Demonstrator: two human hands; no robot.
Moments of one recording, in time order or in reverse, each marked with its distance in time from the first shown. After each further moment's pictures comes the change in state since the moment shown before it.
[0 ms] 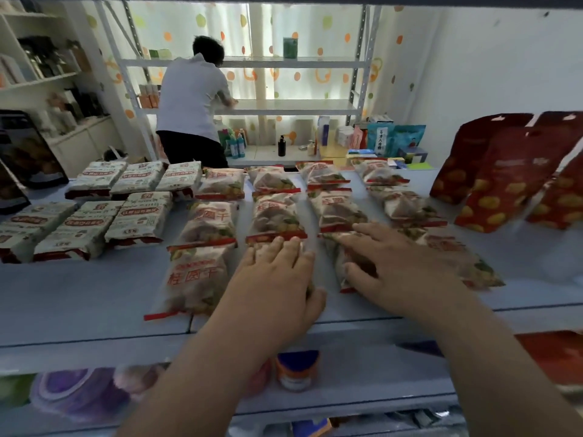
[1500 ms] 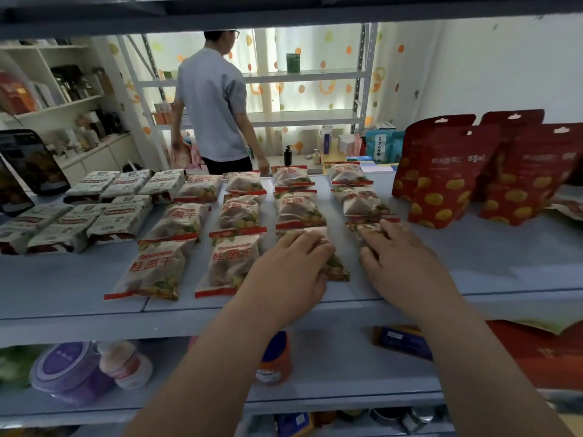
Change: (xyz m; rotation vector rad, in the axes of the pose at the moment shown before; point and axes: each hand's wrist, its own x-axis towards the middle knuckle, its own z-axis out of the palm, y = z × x) left_hand 0.042 0.087 0.015 -0.044 0.271 0.122; right_hand -0.030 0.093 0.009 0.031 0.095 0.198
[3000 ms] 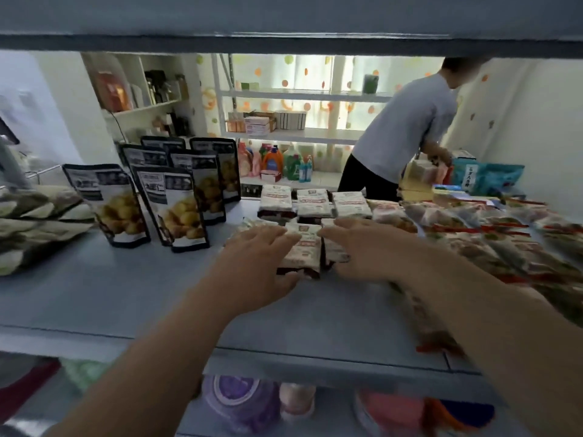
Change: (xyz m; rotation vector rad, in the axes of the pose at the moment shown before) left_hand -0.176 -0.389 -0.091 0.044 -0.126 -0.243; right_hand 0.105 -0.423 0.039 -0.269 -0.247 -0.539
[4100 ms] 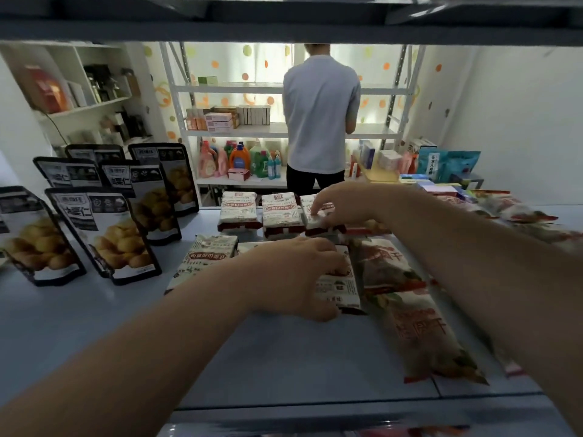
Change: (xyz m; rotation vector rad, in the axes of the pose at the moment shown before) left_hand 0.080 0.047 -0.009 -0.093 -0.186 0.520; right_hand 0.098 0.099 -0.013 0.025 -0.048 -0.004
